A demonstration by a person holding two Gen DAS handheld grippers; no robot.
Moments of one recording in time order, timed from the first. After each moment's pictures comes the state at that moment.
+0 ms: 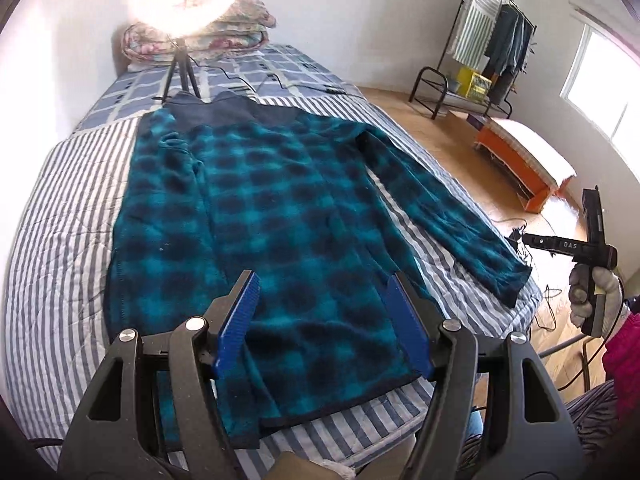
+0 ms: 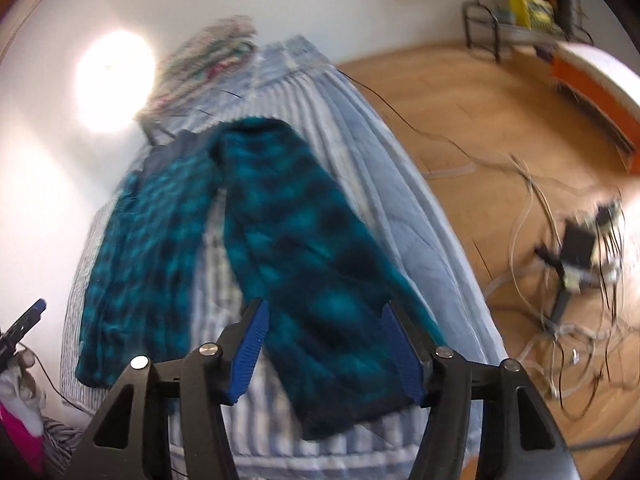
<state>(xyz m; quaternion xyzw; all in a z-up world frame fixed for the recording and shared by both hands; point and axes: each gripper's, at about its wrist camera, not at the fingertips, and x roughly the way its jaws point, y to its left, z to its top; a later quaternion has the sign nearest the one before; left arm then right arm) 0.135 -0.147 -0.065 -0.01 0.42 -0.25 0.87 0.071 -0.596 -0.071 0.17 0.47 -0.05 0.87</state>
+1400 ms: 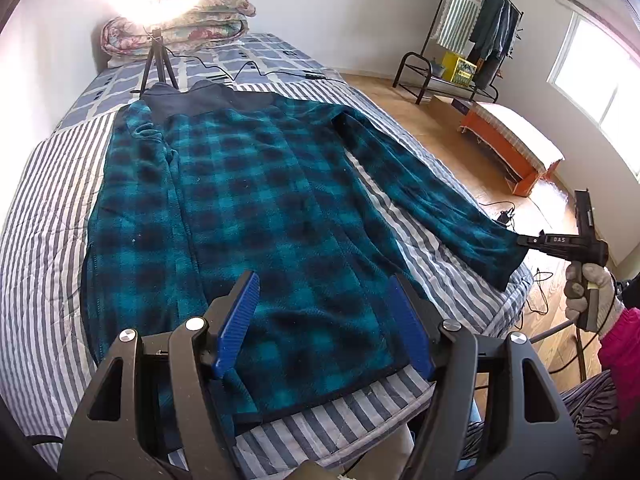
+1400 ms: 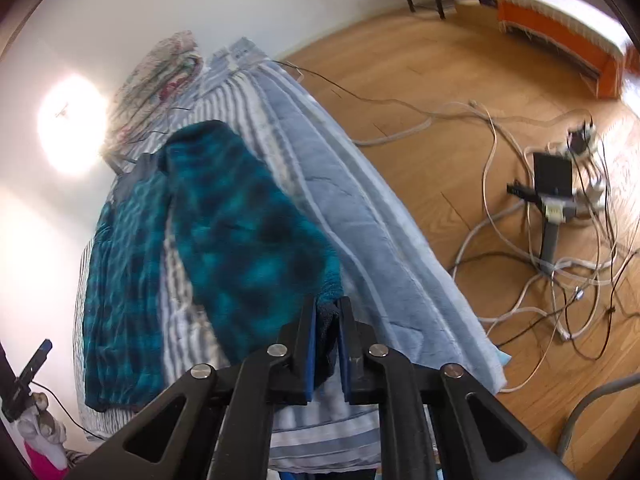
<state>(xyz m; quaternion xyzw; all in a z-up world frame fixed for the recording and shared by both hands) 0.131 -0.165 -0.073 0.00 0.43 -0.28 0.86 0.034 -0.628 -0.092 0.25 0.46 -0.09 0.84</state>
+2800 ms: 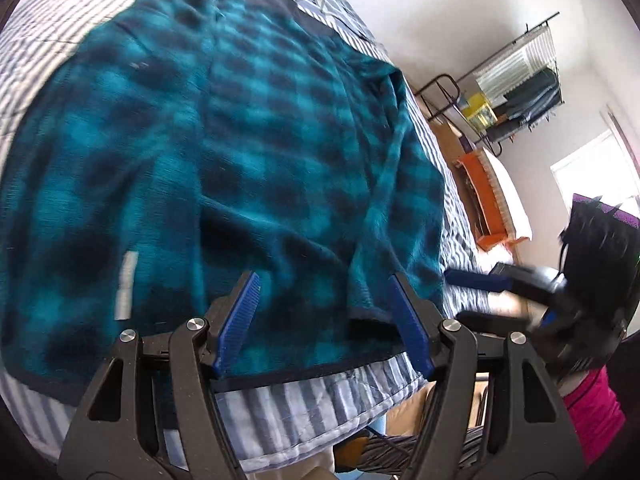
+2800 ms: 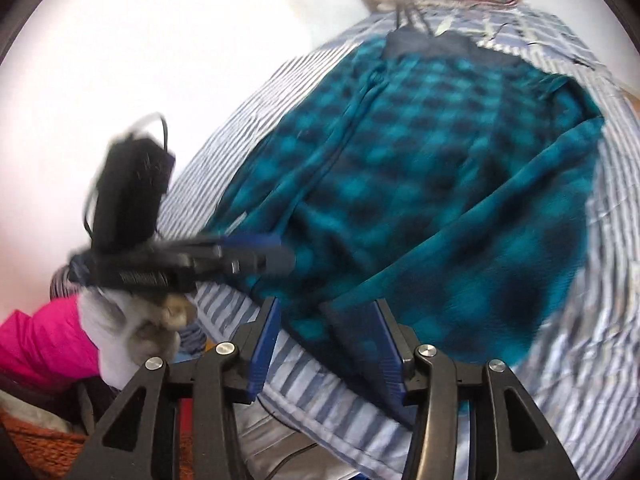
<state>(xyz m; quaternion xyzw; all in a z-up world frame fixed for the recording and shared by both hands) 0.143 -0.131 -0.171 -0.21 0.53 -0.27 0.78 0.114 -0.330 -0.070 0.03 0.52 0.30 0.80</state>
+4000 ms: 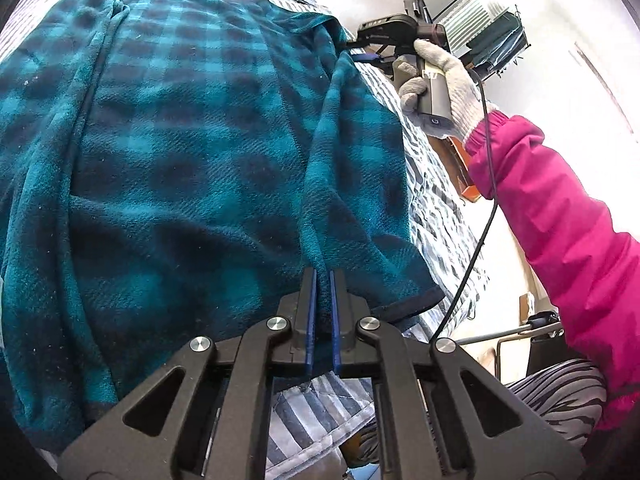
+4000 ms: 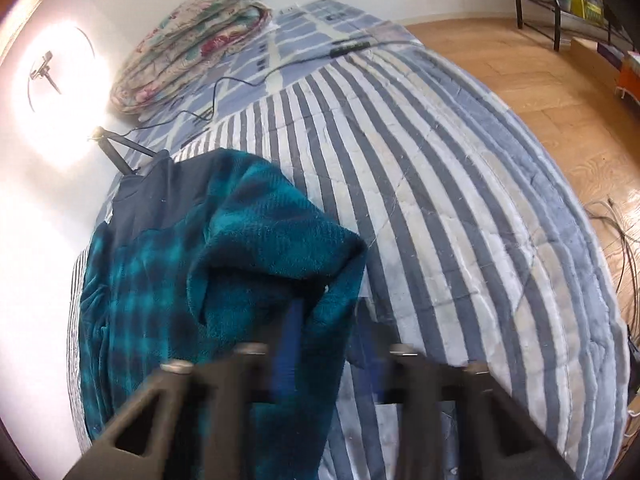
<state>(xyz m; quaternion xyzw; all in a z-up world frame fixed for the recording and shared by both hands) 0.137 -0.194 -0.179 -0.14 0.53 -0.34 0.77 0.407 -0.529 -0.124 0.20 0.51 -0.01 0.84</state>
